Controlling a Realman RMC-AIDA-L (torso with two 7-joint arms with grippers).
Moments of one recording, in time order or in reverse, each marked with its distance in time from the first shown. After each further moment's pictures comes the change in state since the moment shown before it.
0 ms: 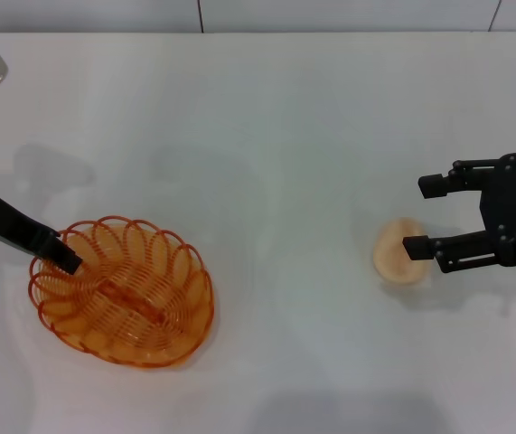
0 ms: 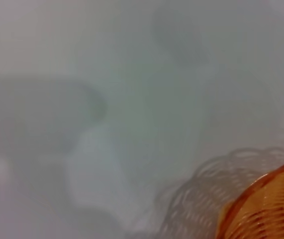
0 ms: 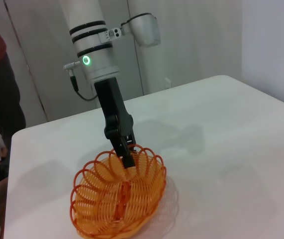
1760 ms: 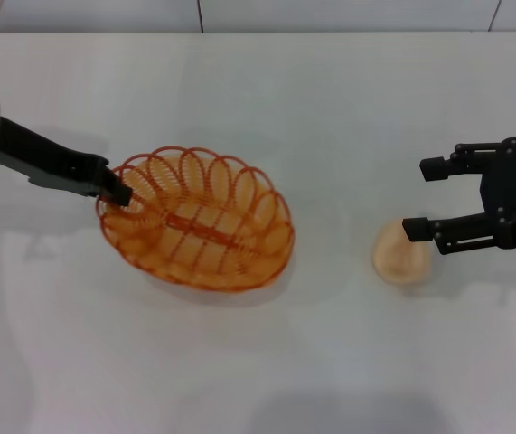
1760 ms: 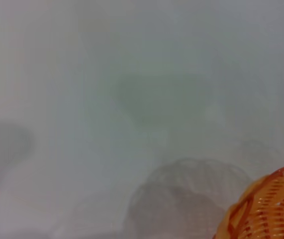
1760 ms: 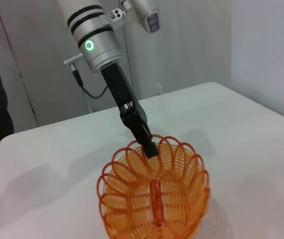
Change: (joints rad) left arm -0.014 0.013 -0.011 0.022 -0.251 -0.015 -0.179; right arm 0.014 0.000 0.012 0.000 0.001 0.021 0.002
